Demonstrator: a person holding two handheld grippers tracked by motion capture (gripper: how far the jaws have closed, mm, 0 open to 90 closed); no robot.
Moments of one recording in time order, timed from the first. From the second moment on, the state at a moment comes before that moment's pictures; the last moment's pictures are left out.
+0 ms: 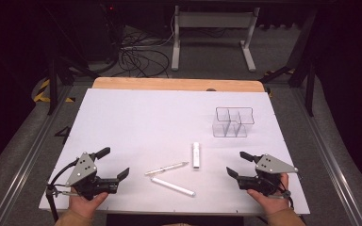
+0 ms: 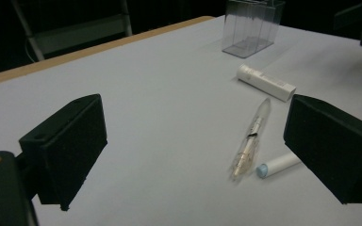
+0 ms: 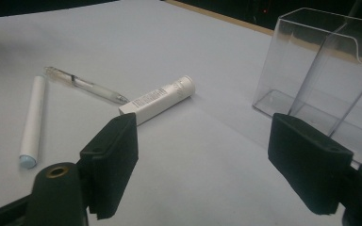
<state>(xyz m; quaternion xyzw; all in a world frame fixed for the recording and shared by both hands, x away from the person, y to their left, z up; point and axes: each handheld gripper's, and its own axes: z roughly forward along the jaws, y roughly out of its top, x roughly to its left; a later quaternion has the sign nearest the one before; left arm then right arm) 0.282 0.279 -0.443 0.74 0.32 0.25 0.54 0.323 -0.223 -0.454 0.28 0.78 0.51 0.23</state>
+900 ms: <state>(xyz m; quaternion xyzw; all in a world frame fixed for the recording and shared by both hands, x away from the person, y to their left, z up) 0.302 0.251 -0.419 0.78 0.28 0.22 0.52 0.322 -0.223 -0.457 0.28 0.78 0.51 0.22</state>
